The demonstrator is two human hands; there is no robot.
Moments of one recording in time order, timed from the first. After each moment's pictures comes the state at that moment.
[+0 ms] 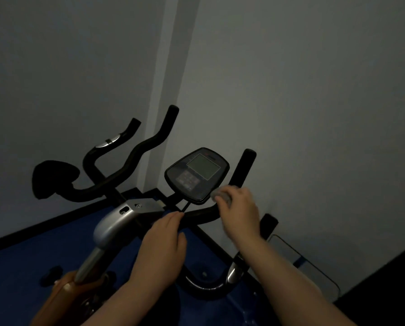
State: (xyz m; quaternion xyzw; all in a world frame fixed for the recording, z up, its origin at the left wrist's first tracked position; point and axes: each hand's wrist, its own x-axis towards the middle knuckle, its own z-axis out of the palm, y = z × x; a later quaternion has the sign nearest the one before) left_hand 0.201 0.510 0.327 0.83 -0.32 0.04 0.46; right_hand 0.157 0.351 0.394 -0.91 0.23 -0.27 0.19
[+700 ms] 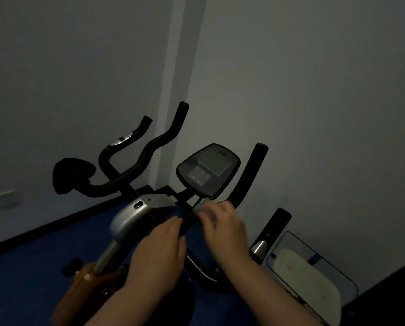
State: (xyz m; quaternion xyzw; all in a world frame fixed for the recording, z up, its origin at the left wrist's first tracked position) left_hand 0.185 0.548 0.343 0.88 -0.30 0.02 0.36; right_hand 0.149 0.402 0.354 -0.93 0.16 -0.26 0.23
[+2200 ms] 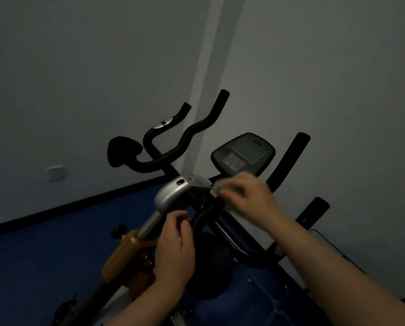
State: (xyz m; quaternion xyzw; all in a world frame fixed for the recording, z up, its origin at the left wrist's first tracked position) left_hand 0.164 0.579 0.285 0.74 -0.09 0.06 0.66; right_hand 0.171 0.403 0.384 -0.96 0.01 -0.18 0.22
